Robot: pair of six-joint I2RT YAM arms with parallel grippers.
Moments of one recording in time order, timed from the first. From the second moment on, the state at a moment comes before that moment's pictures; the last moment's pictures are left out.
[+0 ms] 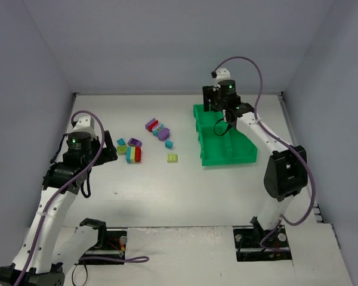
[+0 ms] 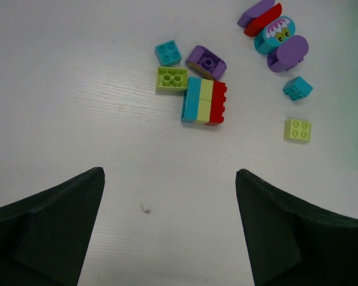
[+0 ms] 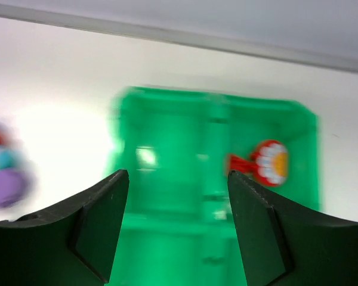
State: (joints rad) left arm -0.19 0.83 1.00 -0.79 -0.16 -0.34; right arm 0.30 1.83 1.51 -0.19 0.13 0.05
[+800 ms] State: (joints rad) left arm -0.19 0.85 1.00 -0.77 -0.15 -0.35; right arm 0.75 2.05 1.37 -0.16 0.09 0.20
